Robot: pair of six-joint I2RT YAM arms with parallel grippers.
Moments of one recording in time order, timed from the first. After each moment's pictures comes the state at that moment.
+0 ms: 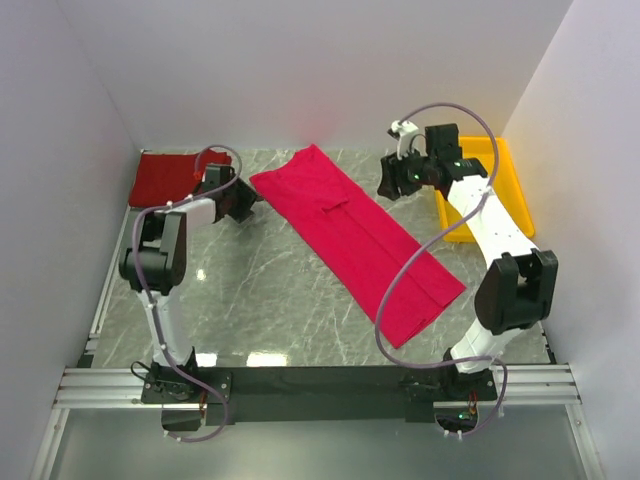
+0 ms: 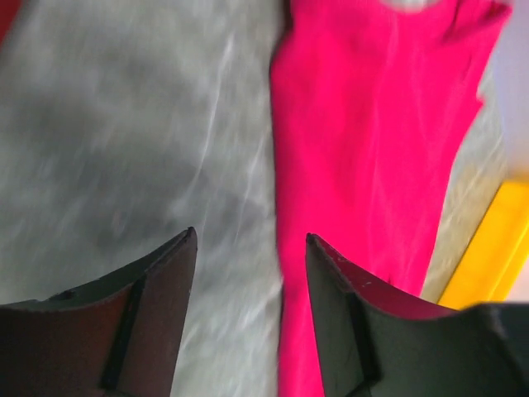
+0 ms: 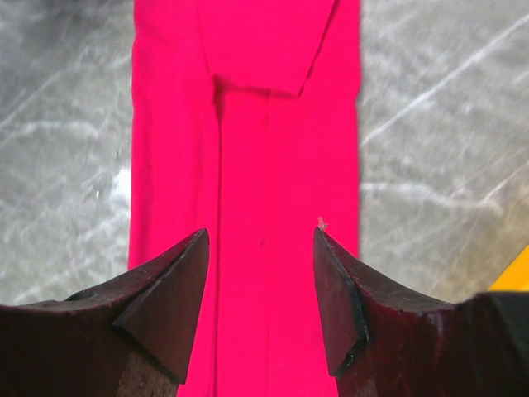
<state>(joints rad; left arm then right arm) -0.13 1.97 1.23 -0.01 0.15 -0.99 0.17 1.68 1.55 -0.61 -0.45 -0.24</state>
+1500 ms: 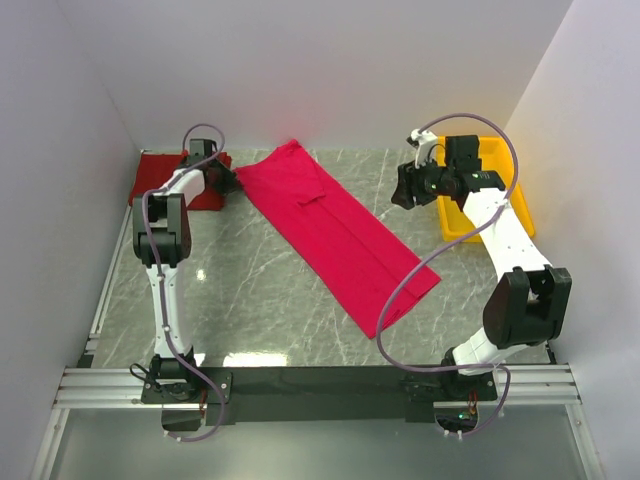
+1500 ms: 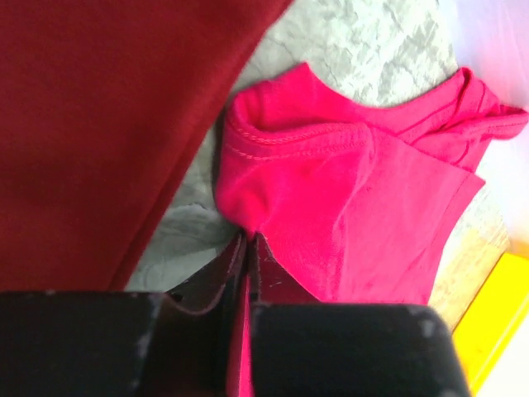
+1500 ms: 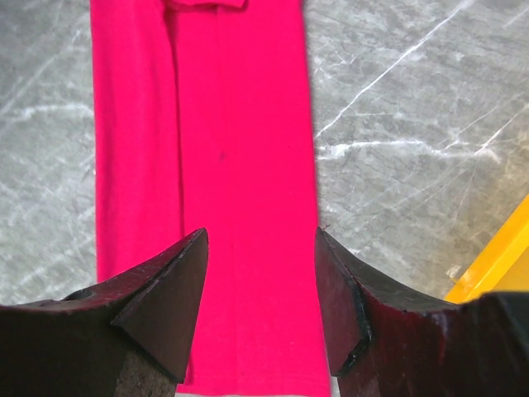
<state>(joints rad) 0.00 2.37 1.84 -0.29 0.21 -0.90 0.07 1.56 1.40 -0.60 -0.50 -0.23</state>
